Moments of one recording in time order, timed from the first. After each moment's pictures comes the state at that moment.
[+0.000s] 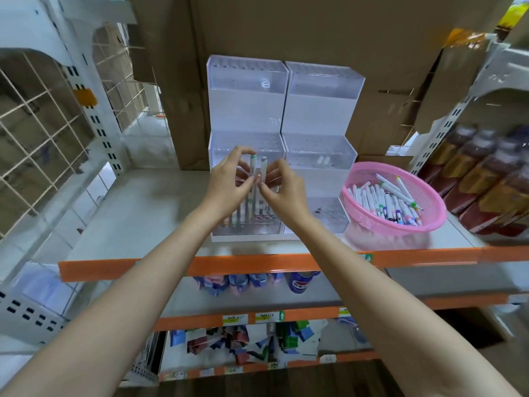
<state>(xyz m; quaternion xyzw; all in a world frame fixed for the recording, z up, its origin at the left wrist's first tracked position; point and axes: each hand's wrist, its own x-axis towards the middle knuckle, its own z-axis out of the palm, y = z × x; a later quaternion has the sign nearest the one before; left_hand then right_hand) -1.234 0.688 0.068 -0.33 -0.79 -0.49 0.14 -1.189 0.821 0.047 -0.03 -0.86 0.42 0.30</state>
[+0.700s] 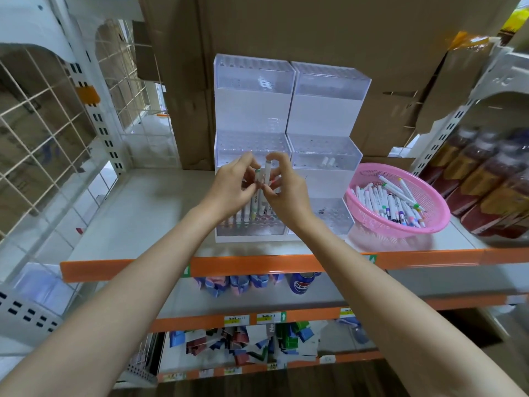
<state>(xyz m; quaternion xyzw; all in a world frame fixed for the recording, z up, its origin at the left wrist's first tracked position) -1.249 0.681 0.059 -0.39 -0.82 -0.40 0.14 -1.186 0.812 0.054 -0.01 -0.88 0.38 0.27</state>
